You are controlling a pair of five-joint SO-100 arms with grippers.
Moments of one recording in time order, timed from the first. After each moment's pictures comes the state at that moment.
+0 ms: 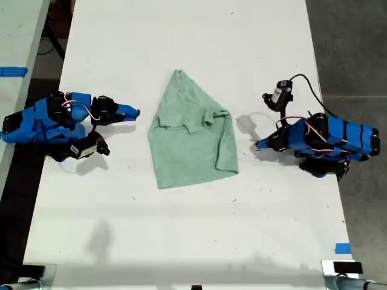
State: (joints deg) arm 0 -20.4 204.4 184.4 49.9 -0.1; arm 1 13.5 200.2 174.8 78.8 -45.9
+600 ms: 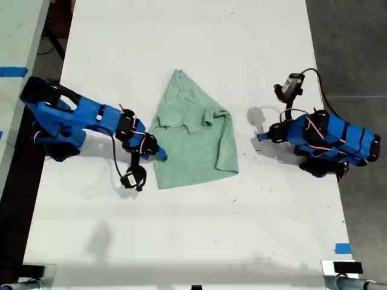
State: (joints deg) arm 0 -0.4 89.6 112.7 55.7 -7.3; arm 1 22.9 200.2 174.8 78.8 -38.7
